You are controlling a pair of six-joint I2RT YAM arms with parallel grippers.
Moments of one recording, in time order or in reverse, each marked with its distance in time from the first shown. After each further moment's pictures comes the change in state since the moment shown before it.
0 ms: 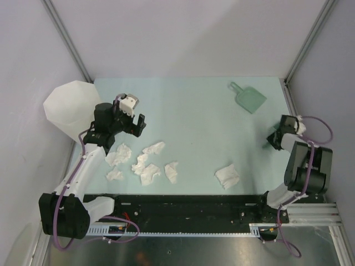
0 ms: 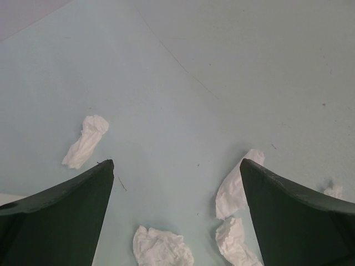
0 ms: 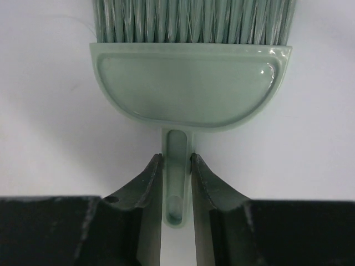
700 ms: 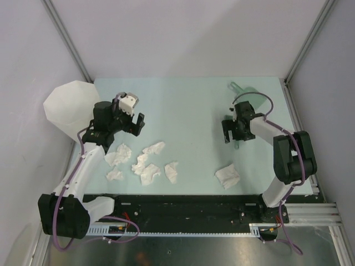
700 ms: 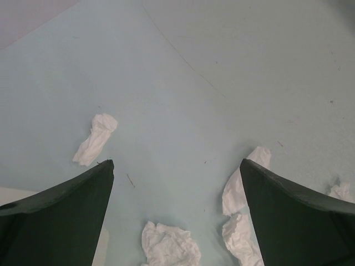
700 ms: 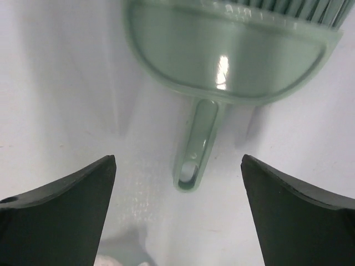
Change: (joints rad) left arm 0.000 0.000 0.027 -0.041 -0.024 0.029; right arm 0.557 0.185 0.324 -0.350 -0.173 -0.592
